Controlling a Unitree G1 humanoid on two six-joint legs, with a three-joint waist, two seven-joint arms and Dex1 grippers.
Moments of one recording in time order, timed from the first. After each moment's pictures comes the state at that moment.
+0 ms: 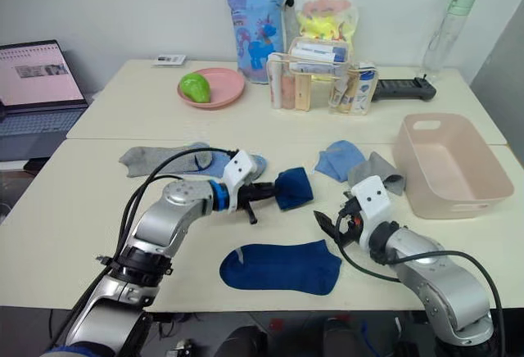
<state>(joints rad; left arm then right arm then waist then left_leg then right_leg) -0.53 0.41 -0.20 0.10 -0.14 0.52 -0.87 -0.10 -0.48 0.05 -0.70 0.49 0.91 0.31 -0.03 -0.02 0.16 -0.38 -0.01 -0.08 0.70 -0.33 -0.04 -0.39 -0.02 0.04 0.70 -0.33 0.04</state>
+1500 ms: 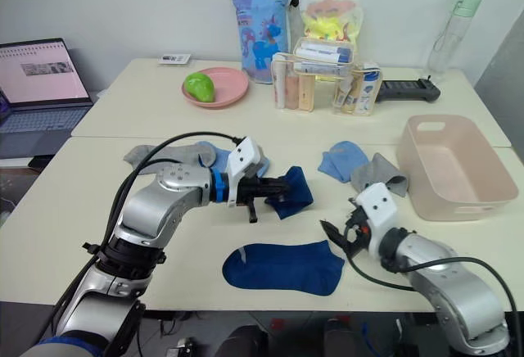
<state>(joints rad) -0.69 0.43 -0.23 -0.09 -0.31 0.71 -1.00 -0.02 -0.58 -0.06 -0.74 0.48 0.90 0.40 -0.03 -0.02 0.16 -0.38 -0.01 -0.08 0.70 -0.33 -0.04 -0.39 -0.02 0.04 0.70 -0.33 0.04</state>
